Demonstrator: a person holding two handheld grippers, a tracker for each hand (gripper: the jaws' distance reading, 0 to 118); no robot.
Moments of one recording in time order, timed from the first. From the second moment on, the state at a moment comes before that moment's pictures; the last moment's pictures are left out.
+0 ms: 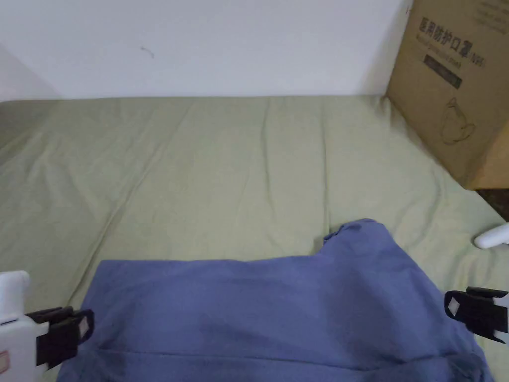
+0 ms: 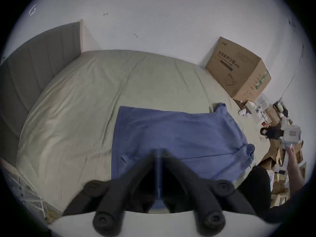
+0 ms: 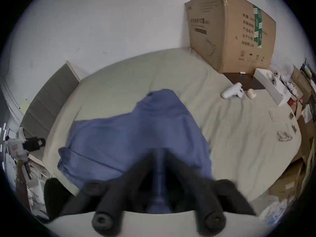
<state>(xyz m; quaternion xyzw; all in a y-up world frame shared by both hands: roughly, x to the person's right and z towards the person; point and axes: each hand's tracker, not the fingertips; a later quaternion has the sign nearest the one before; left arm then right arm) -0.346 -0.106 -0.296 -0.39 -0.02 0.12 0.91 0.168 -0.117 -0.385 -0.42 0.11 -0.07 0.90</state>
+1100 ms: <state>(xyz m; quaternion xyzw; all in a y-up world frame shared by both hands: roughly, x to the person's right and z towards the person) -0.446 -0.187 -0.473 -0.50 -0.02 0.12 0.86 0.171 -0.160 -0.616 -0.49 0.09 -0.04 0.87</state>
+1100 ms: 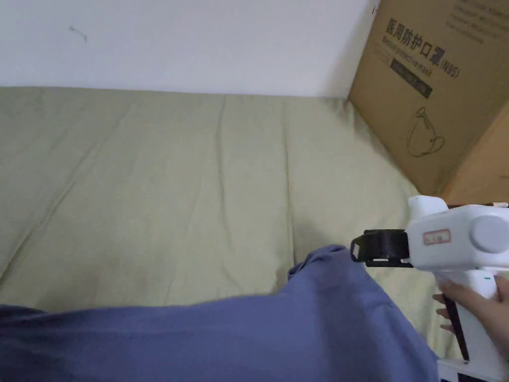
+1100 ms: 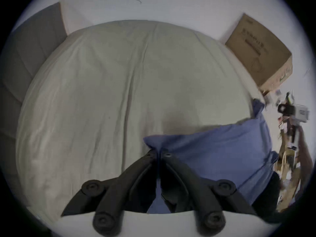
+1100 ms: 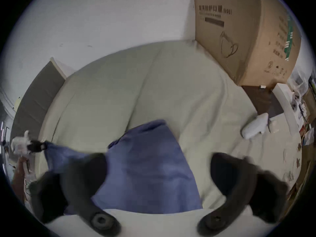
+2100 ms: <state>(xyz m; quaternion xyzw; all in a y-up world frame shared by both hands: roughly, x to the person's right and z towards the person) -0.441 -0.131 -0.328 -0.46 -0.04 0.12 0.88 0.270 -0.099 -0.402 -0.47 0.11 -0.17 0.86</state>
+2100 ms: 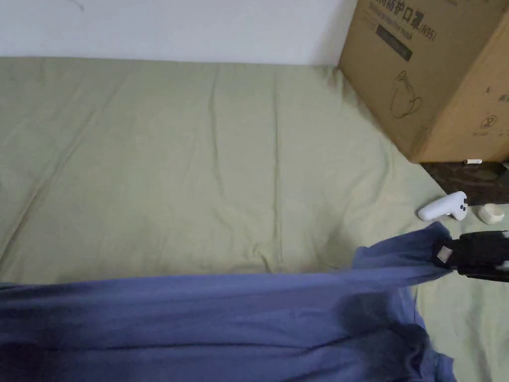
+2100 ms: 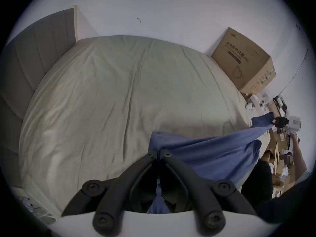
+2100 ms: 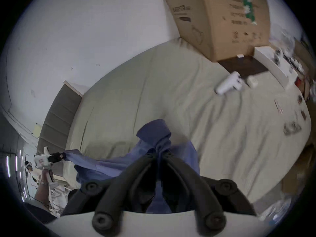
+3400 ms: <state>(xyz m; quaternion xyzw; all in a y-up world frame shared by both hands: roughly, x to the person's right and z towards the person) -0.329 -0.127 -0.277 -0.37 0.00 0.11 0.92 0.115 -0.123 -0.367 -0.39 0.11 -0.01 0.92</state>
